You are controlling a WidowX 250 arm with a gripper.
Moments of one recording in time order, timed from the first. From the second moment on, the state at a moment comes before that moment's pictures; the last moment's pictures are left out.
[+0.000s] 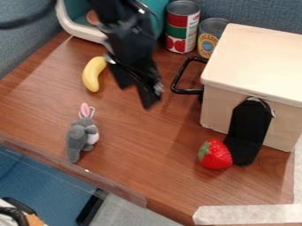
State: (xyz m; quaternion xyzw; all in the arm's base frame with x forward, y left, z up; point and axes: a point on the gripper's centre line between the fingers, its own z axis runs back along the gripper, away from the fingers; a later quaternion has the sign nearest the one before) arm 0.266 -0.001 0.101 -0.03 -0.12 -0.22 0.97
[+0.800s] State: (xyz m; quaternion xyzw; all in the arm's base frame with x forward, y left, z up) arm 0.264 -0.091 0.071 0.01 -0.07 -0.29 0.96
